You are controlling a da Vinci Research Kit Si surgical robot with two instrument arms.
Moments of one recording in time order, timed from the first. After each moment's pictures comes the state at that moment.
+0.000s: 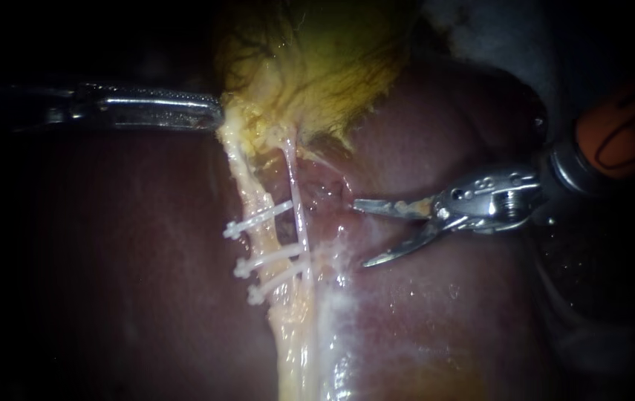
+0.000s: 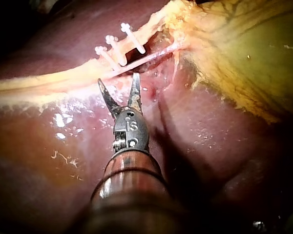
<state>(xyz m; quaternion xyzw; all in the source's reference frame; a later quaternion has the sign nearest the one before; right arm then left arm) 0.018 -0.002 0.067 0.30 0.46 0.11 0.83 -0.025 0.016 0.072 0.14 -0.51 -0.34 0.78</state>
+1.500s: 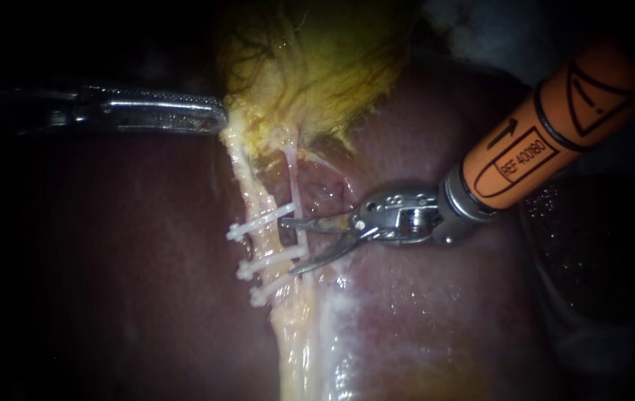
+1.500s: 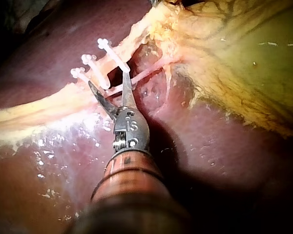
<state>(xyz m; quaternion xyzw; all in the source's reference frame) 0.024 -0.004 0.077 0.37 0.45 0.10 0.81 -0.025 0.016 0.072 0.14 -0.51 -0.34 0.78</state>
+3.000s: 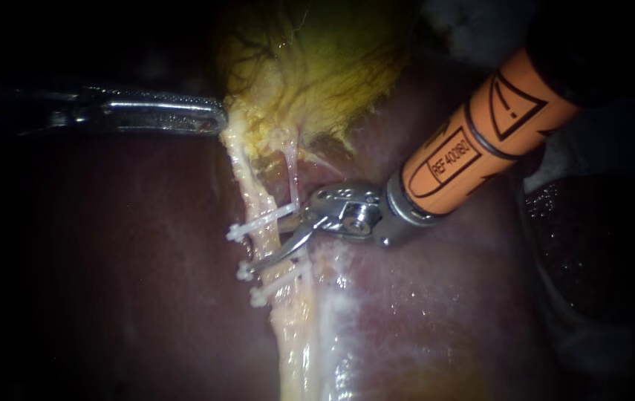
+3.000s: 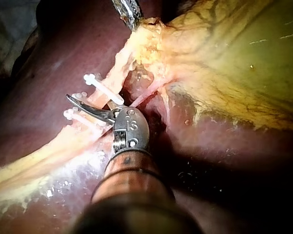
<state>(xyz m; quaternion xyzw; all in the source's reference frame) 0.031 -0.003 0.078 0.50 0.52 0.09 0.69 -0.025 0.016 0.072 0.14 -0.51 -0.34 0.78</state>
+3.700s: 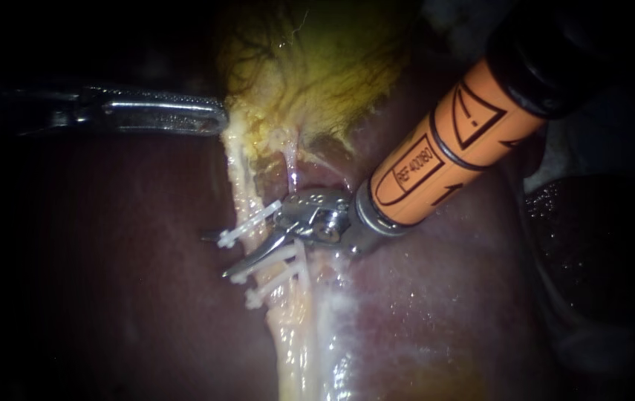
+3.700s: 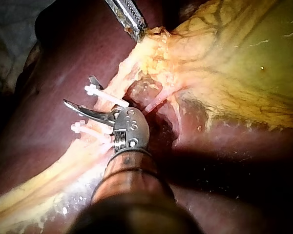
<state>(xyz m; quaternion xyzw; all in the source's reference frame) 0.034 -0.005 0.078 0.52 0.53 0.11 0.66 -0.025 0.016 0.072 0.14 -0.51 -0.34 0.78</state>
